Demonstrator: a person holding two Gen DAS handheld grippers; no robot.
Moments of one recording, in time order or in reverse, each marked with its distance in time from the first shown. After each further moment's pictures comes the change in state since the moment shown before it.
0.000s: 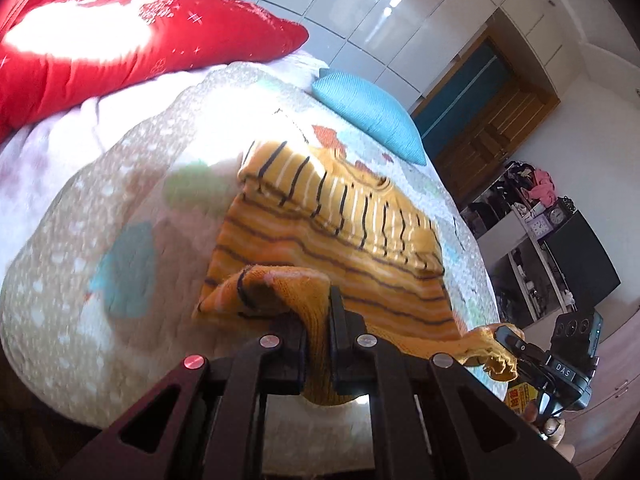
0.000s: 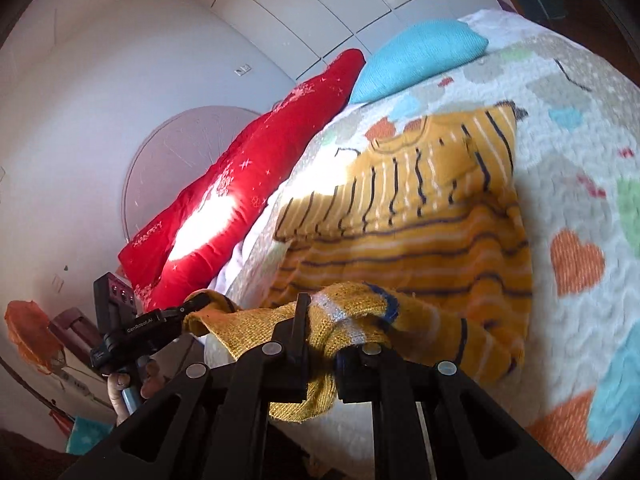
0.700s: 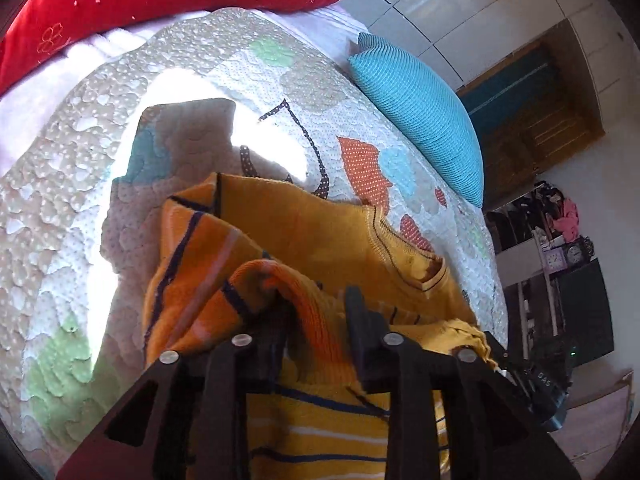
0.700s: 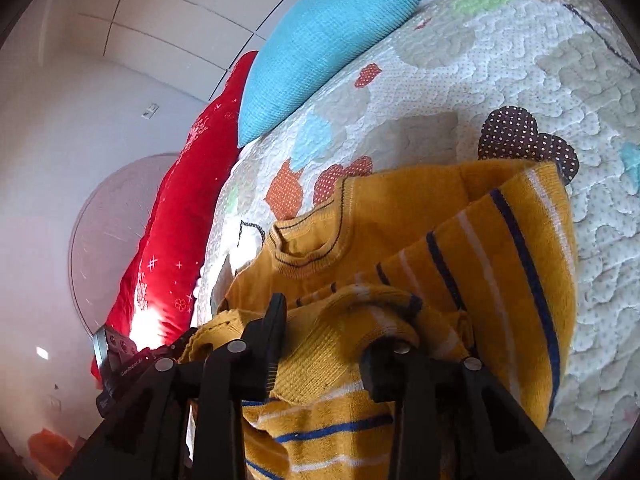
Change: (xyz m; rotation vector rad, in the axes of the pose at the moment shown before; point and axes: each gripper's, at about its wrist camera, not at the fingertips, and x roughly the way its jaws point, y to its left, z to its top) left arm 0.217 0.026 0.159 -0.195 0.183 -0.018; right arm 0.160 -0.141 0.163 0.348 0.035 -0.105
